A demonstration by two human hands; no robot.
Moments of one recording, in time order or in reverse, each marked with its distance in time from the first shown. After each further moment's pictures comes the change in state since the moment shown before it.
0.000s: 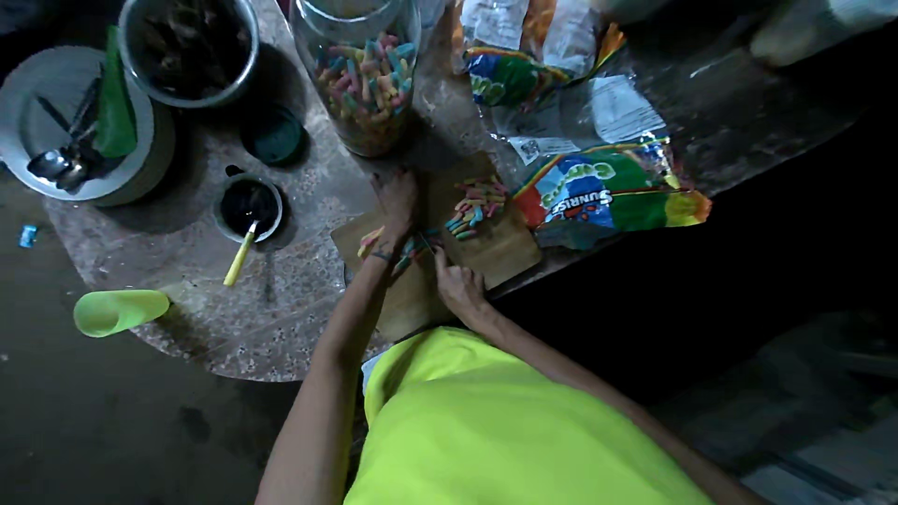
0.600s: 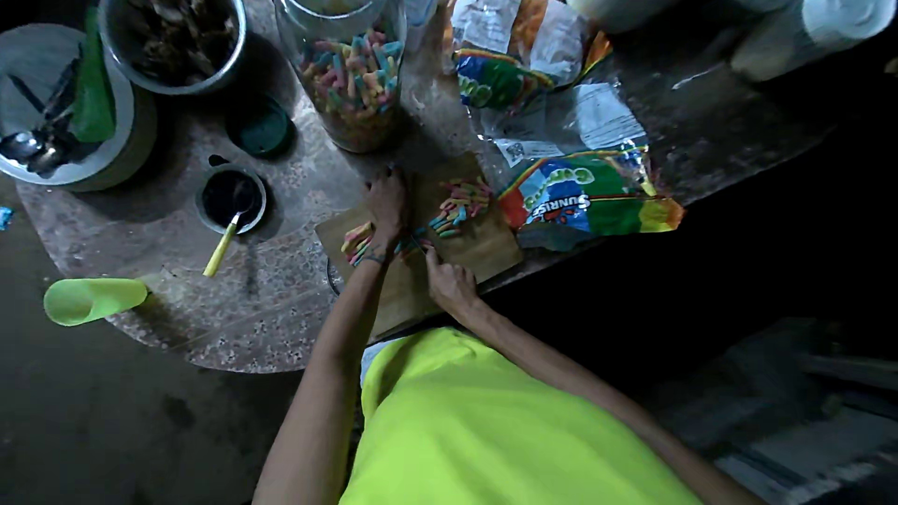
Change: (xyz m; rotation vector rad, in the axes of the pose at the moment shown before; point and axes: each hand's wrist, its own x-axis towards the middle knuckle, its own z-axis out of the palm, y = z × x) left_hand 0.000 0.005 0.016 -0.011 0.045 -0.107; right_hand -0.002 0.020 -0.009 -0.005 -0.069 -0.031
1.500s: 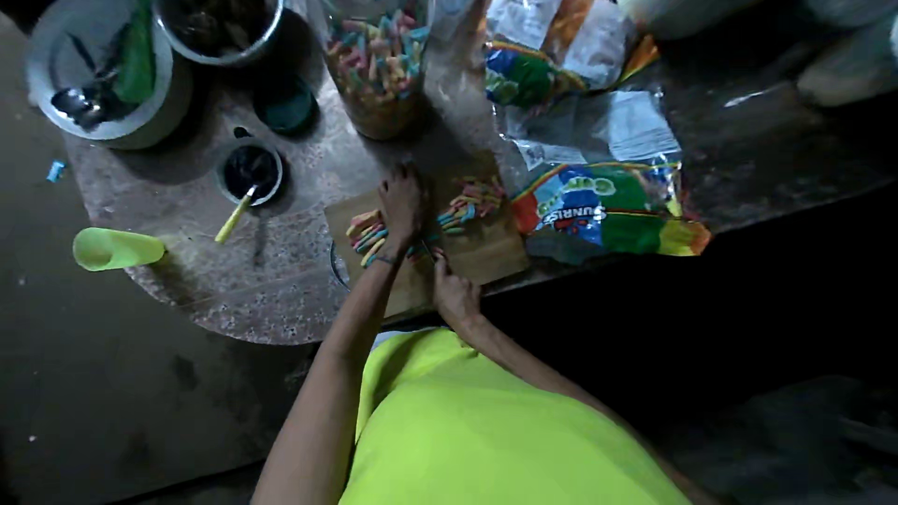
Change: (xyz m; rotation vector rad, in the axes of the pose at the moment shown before) left_hand -0.023 0.007 0.010 -0.014 0.028 -0.040; right_hand -0.015 0.016 0.014 -0.012 -0.031 -0.018
